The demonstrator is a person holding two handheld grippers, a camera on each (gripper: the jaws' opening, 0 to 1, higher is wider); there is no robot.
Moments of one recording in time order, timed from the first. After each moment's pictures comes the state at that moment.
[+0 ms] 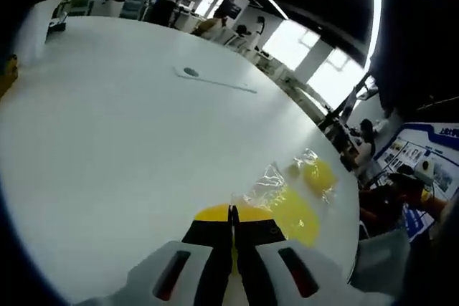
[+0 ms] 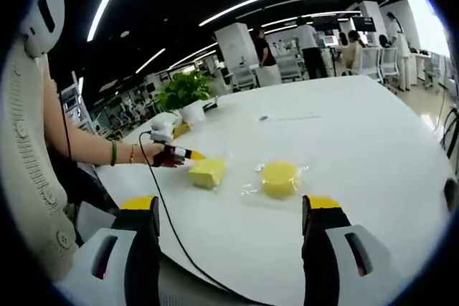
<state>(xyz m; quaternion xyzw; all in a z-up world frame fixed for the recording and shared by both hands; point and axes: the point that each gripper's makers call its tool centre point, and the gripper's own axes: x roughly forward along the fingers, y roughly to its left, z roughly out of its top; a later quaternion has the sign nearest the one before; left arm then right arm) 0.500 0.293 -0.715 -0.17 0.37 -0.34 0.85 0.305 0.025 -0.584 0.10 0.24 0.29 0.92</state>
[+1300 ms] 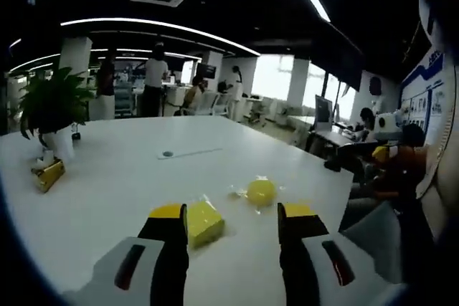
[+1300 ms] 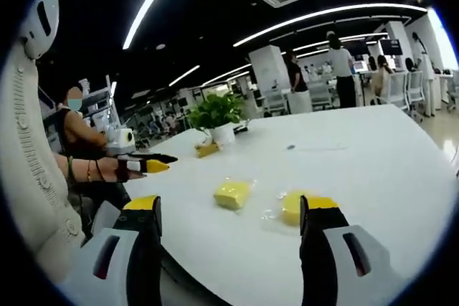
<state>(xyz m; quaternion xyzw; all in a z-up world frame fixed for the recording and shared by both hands) 0.329 0.278 -0.552 -0.06 0.15 -0.32 0.93 0.295 0.029 -0.544 0.09 0.15 0.38 0.91</state>
